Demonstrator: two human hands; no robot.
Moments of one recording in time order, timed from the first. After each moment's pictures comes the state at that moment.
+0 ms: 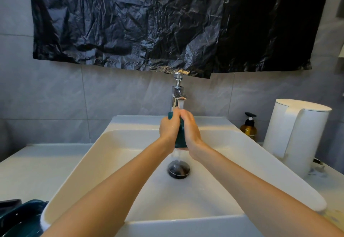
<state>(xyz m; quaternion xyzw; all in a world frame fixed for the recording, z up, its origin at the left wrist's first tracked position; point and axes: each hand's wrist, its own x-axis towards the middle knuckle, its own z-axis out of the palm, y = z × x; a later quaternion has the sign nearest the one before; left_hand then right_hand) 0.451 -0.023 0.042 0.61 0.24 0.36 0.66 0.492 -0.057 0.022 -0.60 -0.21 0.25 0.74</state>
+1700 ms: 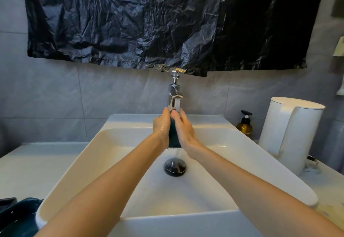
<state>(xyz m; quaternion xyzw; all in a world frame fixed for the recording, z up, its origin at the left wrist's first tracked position) 0.442 -0.022 0.050 0.57 0.27 0.31 0.71 0.482 -0.066 0.028 -0.64 -0.23 0.18 0.71</state>
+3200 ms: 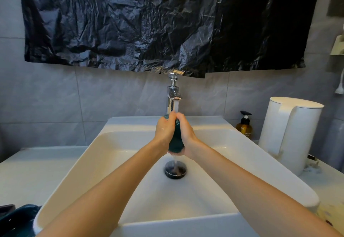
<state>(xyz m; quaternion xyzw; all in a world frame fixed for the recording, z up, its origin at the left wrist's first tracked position) 0.457 -0.020 0.035 0.63 0.23 0.31 0.67 0.486 -0.073 0.030 -0.61 -0.22 0.30 0.70</state>
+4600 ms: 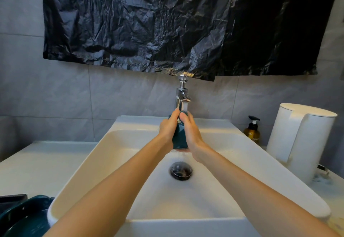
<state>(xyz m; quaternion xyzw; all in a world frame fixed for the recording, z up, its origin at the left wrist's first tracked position) 0.439 -0.012 0.048 0.55 0.24 0.30 0.74 0.476 -0.069 0.034 -0.65 -0.26 0.19 0.69</state>
